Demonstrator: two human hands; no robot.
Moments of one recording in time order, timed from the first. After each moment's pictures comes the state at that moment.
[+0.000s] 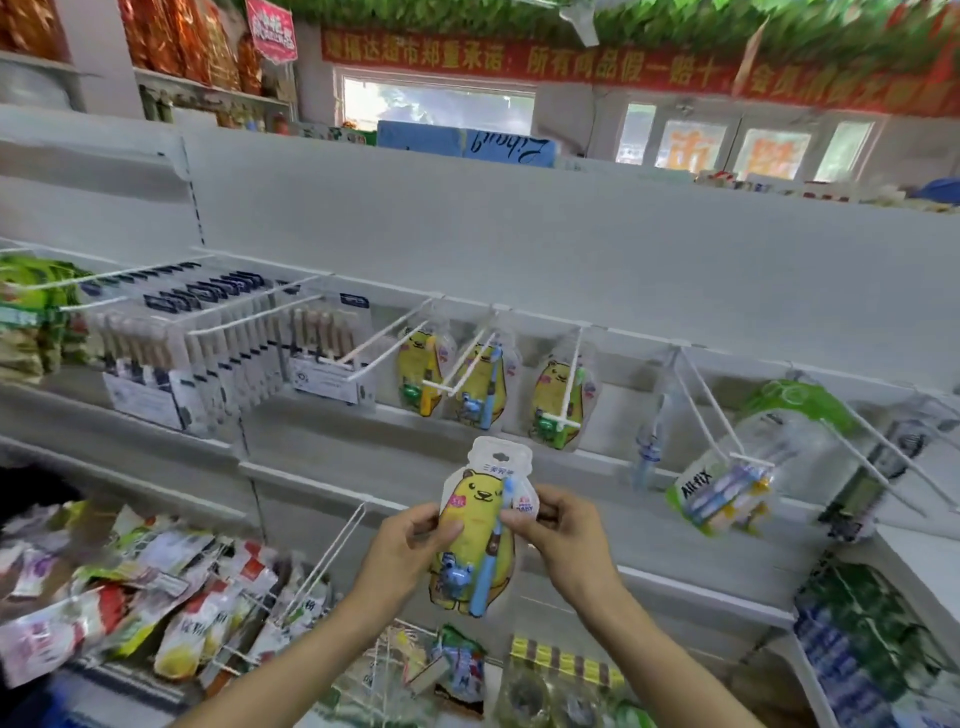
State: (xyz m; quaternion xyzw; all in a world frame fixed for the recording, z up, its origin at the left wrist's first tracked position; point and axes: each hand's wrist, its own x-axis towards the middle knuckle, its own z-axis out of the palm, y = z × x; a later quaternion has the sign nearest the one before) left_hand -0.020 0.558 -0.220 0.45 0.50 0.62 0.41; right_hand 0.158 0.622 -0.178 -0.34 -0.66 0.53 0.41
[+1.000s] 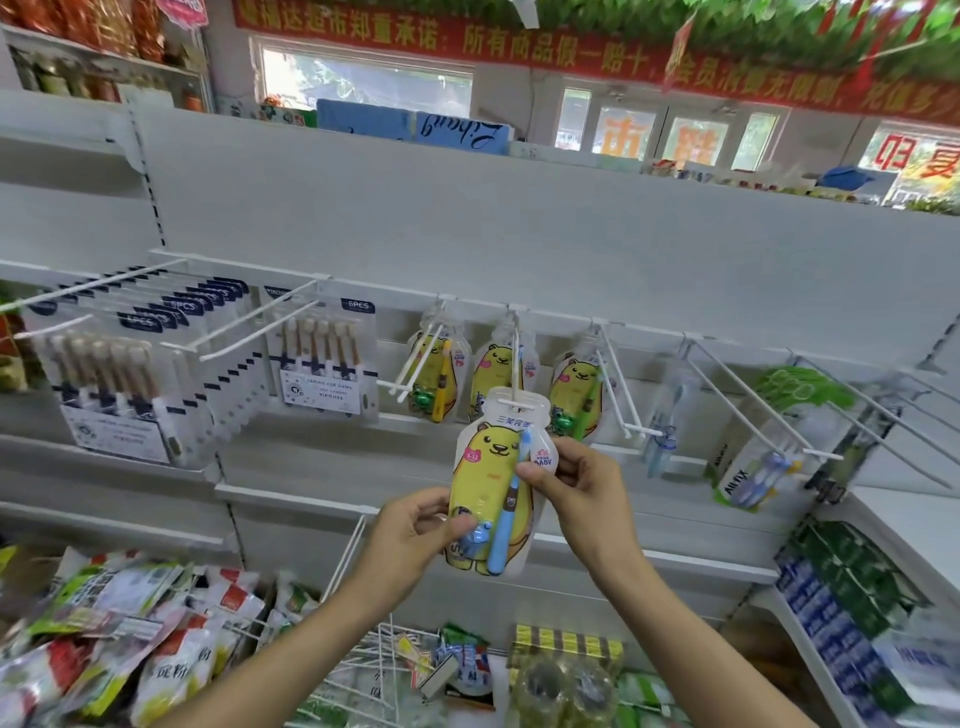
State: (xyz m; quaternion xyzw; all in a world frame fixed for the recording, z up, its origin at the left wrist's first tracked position) left_hand -0.098 0.566 -0.204 0.51 0.45 0.57 0.46; right_hand 0.089 0.618 -0.149 -0.33 -0.64 0.46 0.52
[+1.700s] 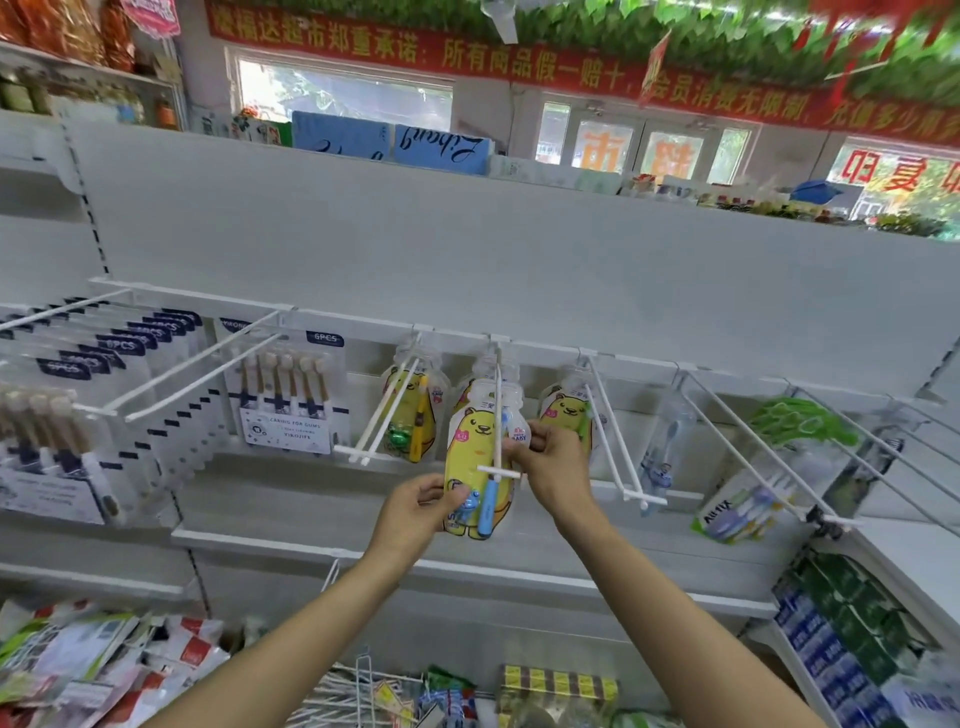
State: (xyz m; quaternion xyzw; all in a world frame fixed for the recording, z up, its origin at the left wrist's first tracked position) left_hand -0.104 0.693 -0.211 0.47 0.52 0.56 0.43; right_hand 0.063 0.738 -0.139 -0.45 -0.64 0.40 0.48
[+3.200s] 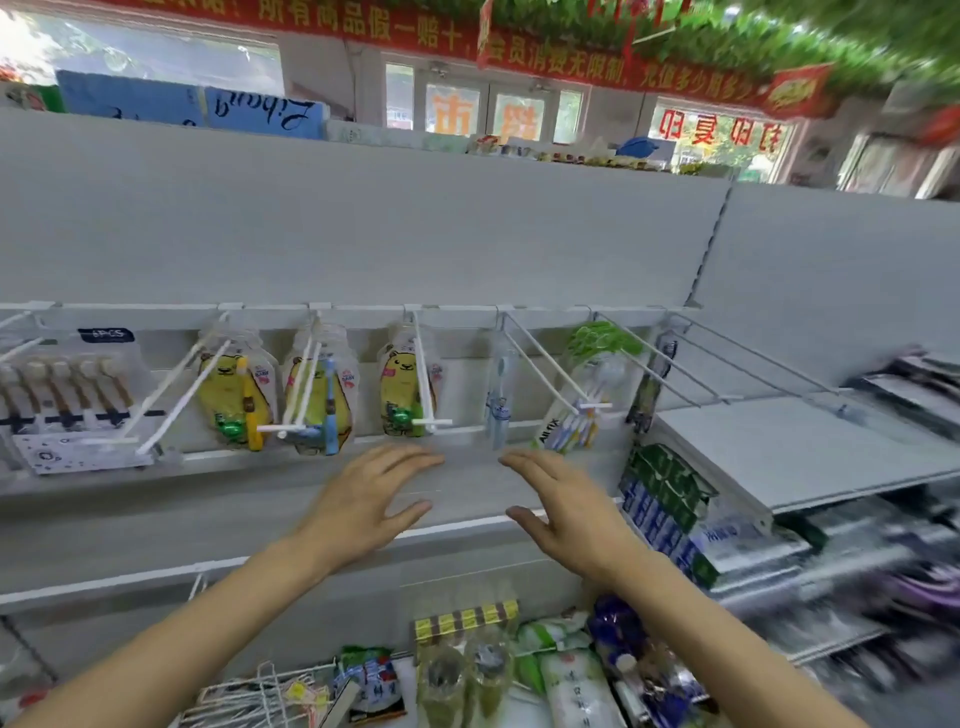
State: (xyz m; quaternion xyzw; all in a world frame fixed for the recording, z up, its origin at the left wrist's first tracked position) left_hand -0.011 0.679 -0.195 0.88 0.39 0.28 -0.03; right_hand 0.270 0.624 -0.167 -0.51 -0.84 -0.03 0.20
